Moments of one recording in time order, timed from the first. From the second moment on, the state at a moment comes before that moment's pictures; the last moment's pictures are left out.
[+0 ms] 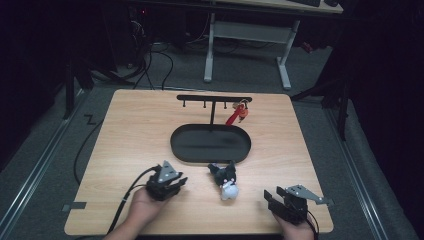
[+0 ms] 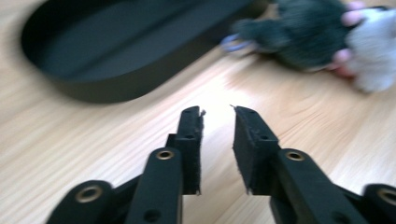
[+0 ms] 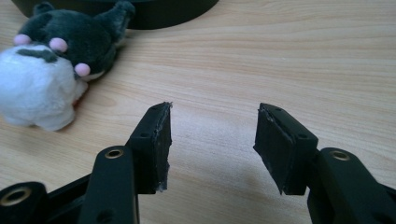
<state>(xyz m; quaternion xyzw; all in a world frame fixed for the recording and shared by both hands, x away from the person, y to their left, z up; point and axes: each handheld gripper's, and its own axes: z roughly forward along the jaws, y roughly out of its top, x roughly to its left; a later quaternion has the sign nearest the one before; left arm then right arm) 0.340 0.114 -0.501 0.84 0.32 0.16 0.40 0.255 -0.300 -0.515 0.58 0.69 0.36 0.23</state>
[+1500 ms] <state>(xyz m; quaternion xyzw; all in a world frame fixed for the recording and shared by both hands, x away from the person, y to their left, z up) 0.344 0.212 -0.511 0.82 0.34 0.19 0.43 0.311 -0.249 -0.481 0.60 0.77 0.14 0.15</state>
